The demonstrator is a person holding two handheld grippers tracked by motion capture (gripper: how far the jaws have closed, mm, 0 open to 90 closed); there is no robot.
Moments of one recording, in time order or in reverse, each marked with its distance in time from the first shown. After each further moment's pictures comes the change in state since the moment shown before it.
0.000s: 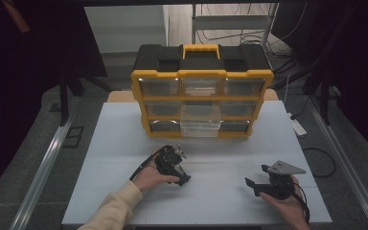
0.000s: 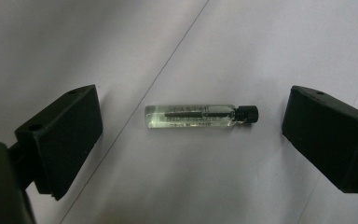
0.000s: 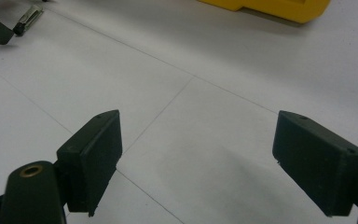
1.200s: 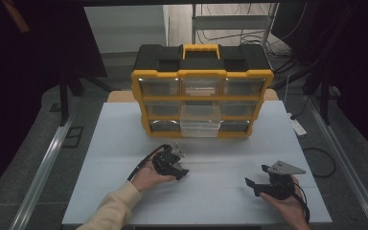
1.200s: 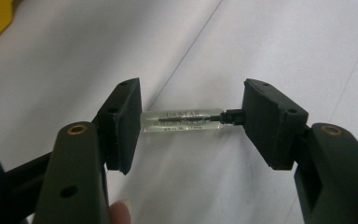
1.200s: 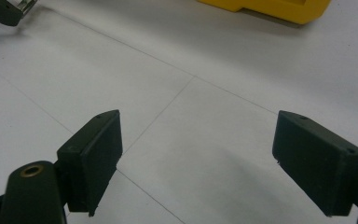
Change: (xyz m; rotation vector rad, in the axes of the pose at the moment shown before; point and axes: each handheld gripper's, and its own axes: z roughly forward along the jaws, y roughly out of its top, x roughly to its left) left arm -0.002 -0.003 -0.017 -0.077 0.022 -0.013; right arm 0.000 0.000 0.000 -0.005 0.002 -0.005
